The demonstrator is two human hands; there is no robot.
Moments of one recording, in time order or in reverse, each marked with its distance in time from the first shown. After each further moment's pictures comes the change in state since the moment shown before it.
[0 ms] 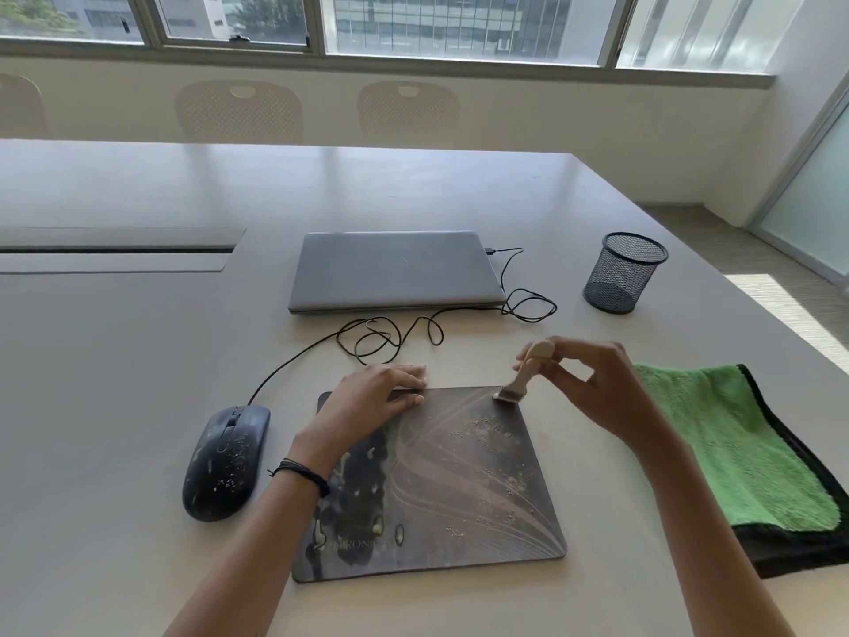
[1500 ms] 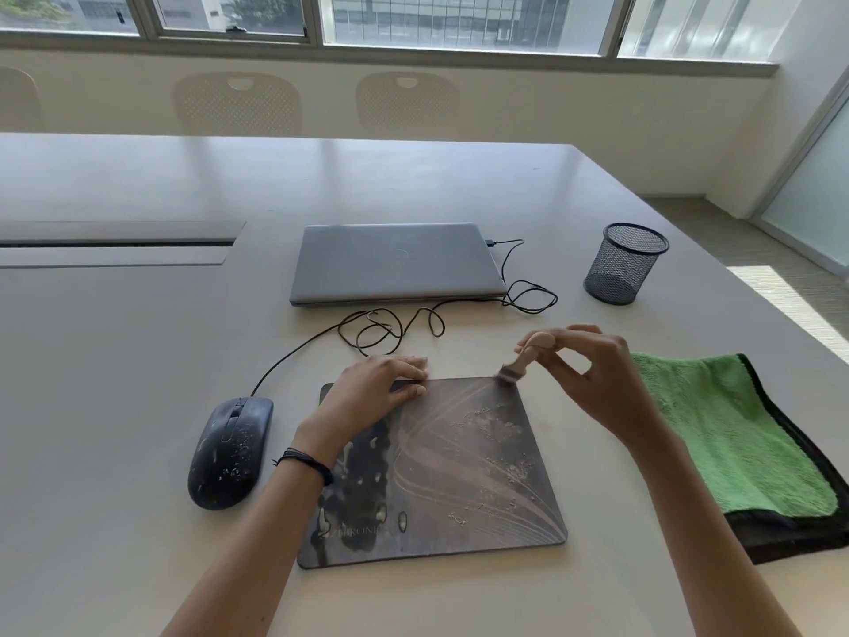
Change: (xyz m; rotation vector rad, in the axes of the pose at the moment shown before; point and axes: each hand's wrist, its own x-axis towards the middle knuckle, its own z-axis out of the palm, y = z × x) left_hand -0.002 0.002 -0.001 -0.009 0.010 -0.005; right_hand -0.004 0.002 0.009 -0.110 0.141 -0.071
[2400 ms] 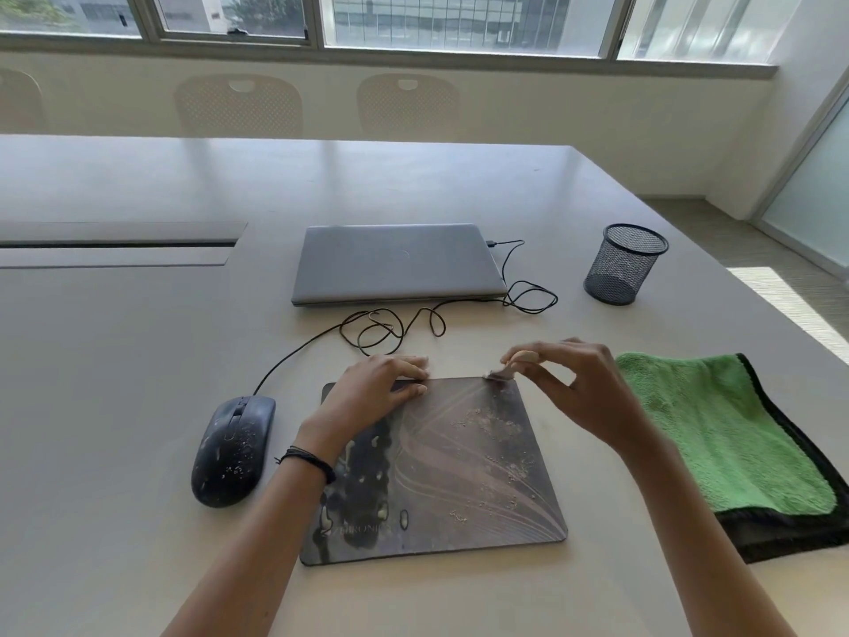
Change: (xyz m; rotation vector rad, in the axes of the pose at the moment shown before) left_hand 0.000 0.000 0.000 0.000 -0.008 -0.004; right_hand -0.006 -0.005 0.006 -0.066 -0.120 0.010
